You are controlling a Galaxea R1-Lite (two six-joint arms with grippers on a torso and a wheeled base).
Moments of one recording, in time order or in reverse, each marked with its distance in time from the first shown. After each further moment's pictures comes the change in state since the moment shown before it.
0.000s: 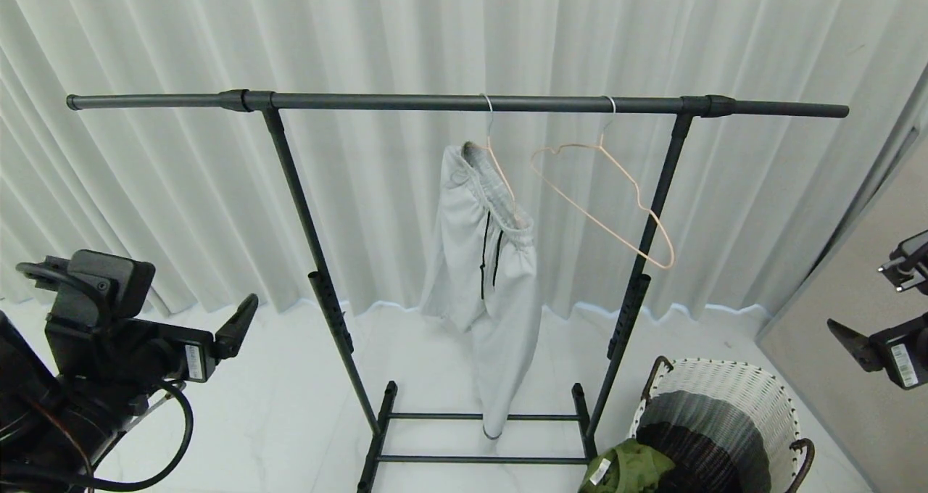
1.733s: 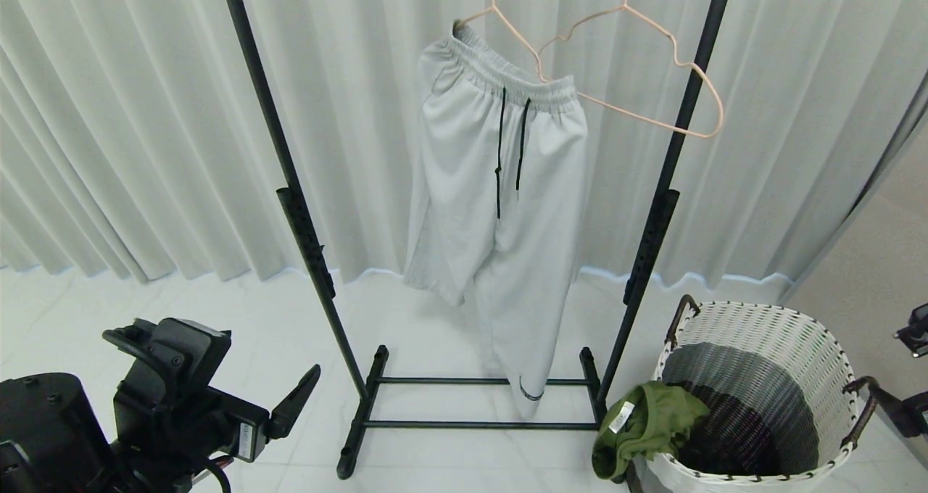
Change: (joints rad) left arm -0.270 0.029 0.139 0.000 0.032 -0.018; right arm -0.140 -0.050 0.164 0.004 -0.012 -0.071
